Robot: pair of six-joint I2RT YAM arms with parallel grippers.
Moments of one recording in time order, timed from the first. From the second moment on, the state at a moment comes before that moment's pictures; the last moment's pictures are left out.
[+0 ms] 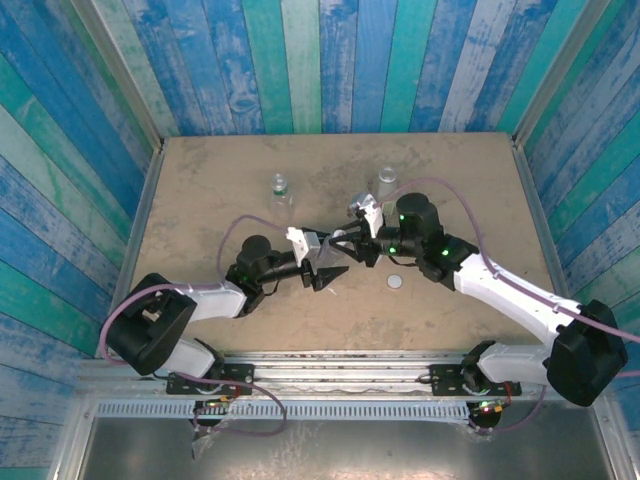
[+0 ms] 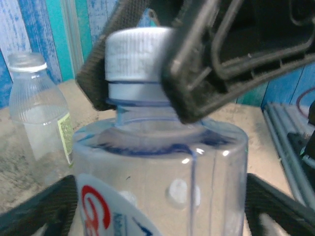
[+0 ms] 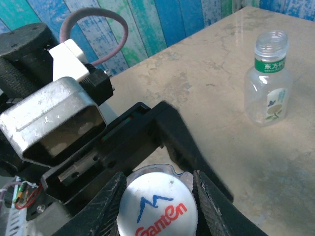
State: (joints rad) left arm -0.61 1.43 0.37 1.02 0.65 0.01; right arm 0.68 1.24 0.85 -0.01 -0.52 0.09
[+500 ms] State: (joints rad) left arm -0.61 1.33 0.24 1.03 0.45 0.02; right arm 0.47 1.07 0.81 -0.13 -0.08 0.11
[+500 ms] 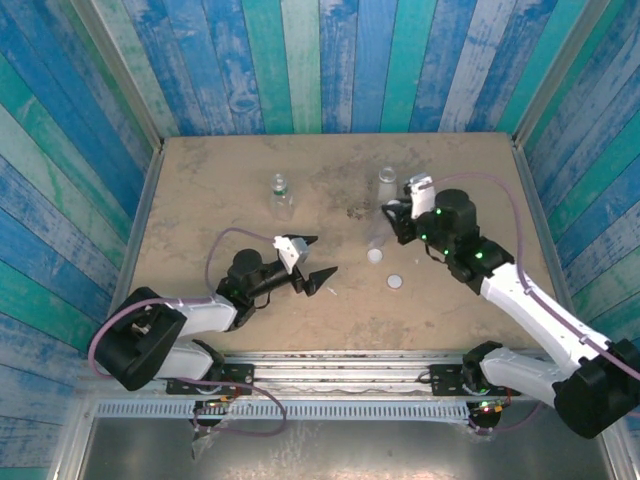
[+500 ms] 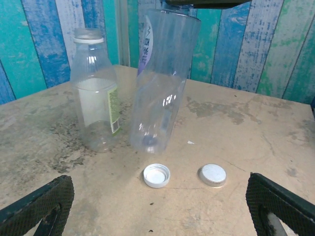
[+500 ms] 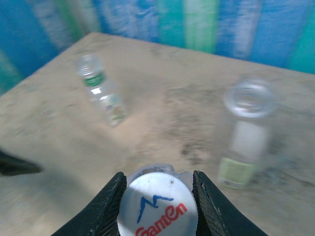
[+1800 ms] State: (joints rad) left arm -0.61 1.46 0.39 0.98 0.45 0.08; right arm 0.13 1.90 1.48 -0.15 -0.01 -0.05
